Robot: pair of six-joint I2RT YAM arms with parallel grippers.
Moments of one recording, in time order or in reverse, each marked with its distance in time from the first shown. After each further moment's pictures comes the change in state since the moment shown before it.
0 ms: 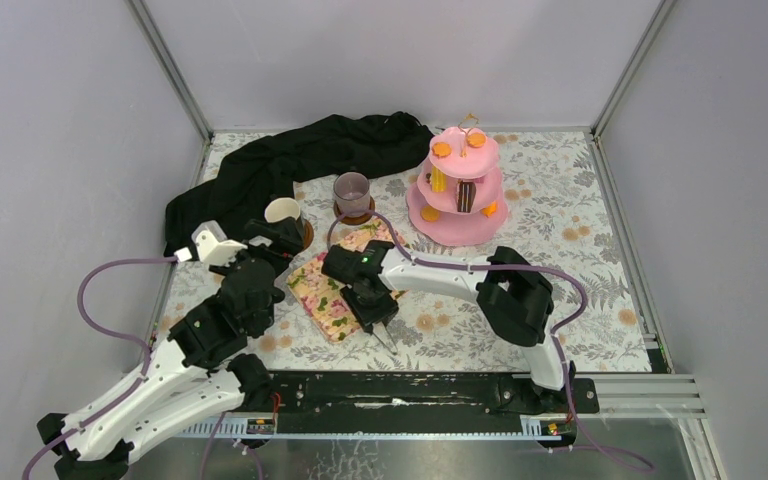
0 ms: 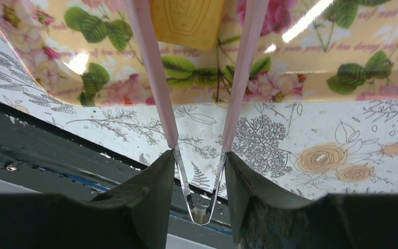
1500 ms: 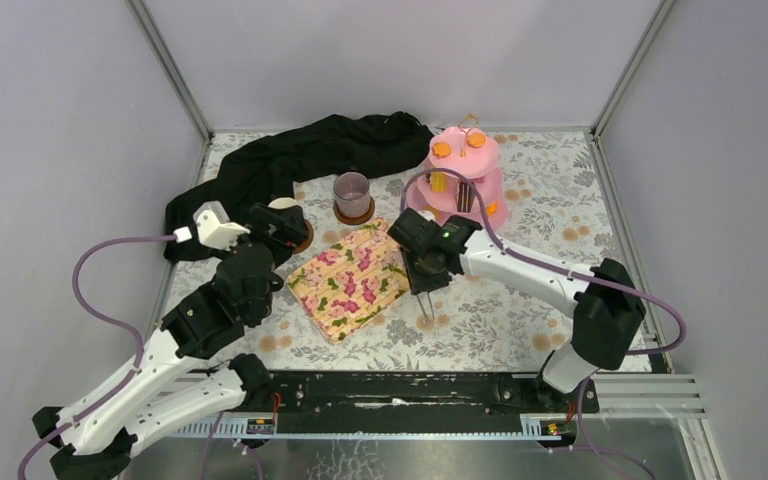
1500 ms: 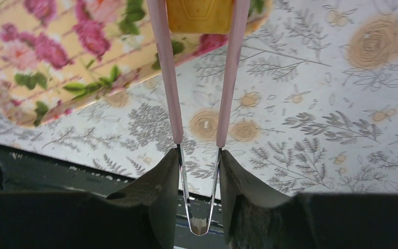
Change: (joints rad) left arm 0.006 0.093 0.172 -0.069 0.072 0.039; right arm -0.193 -0.438 -0.304 0.056 0.152 0.101
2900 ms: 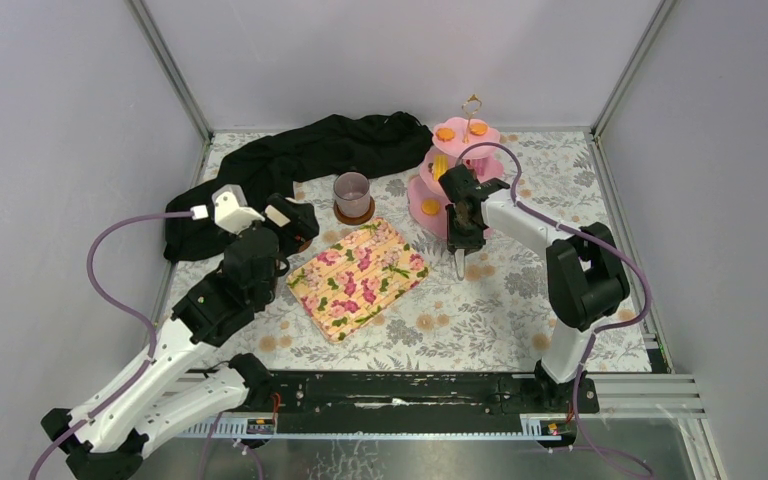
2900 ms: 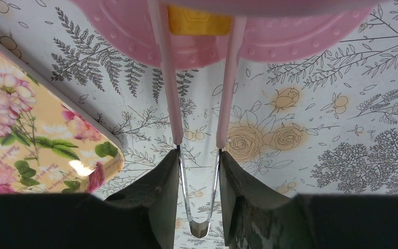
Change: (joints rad) left arm 0.114 0.075 0.019 0.037 0.195 0.142; right arm -0.455 0.194 0.021 0.129 -0.011 -0.154
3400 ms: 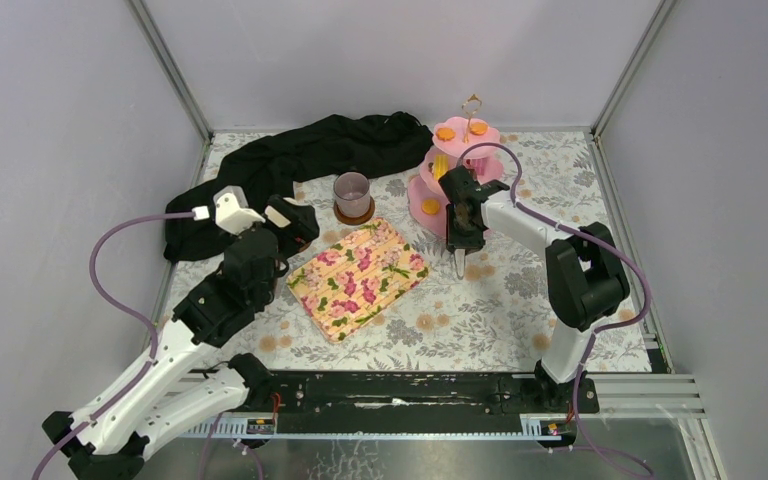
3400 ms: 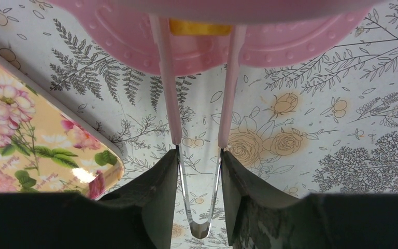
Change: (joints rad) left arm 0.021 -0.007 -0.021 0.015 0.041 0.003; right arm 0.000 0.000 -0.016 0.027 0.012 0.014
